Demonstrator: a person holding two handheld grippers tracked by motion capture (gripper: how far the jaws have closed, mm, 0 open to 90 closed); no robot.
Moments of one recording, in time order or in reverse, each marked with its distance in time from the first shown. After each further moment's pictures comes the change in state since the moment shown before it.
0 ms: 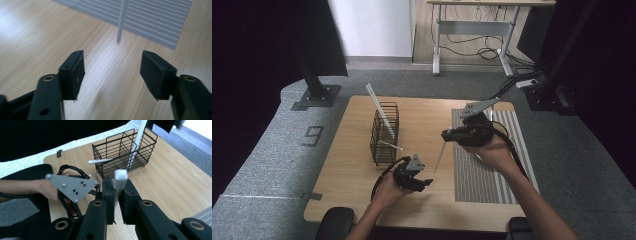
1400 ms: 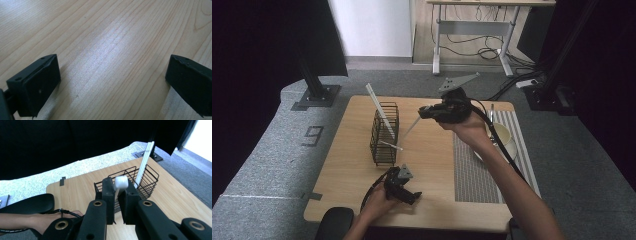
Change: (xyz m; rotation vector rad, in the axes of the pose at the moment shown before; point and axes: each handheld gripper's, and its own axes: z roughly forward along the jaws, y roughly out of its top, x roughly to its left) left arm 0.007 -0.064 0.012 0.101 0.053 -0.126; right arm -0.005 0.069 0.027 -0.129 0.035 -0.020
